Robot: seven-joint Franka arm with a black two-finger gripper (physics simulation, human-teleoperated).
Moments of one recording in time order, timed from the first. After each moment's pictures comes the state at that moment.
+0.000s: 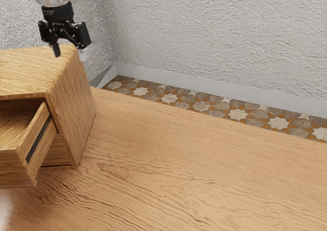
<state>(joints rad) 0.18 -0.01 -0.11 -1.44 0.00 1.38 0.00</state>
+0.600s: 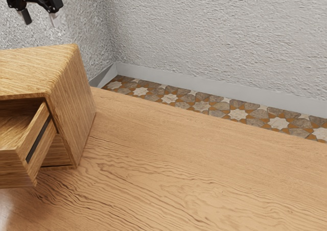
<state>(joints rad) 0.25 -0.02 -0.14 -1.15 0.01 1.18 0.00</state>
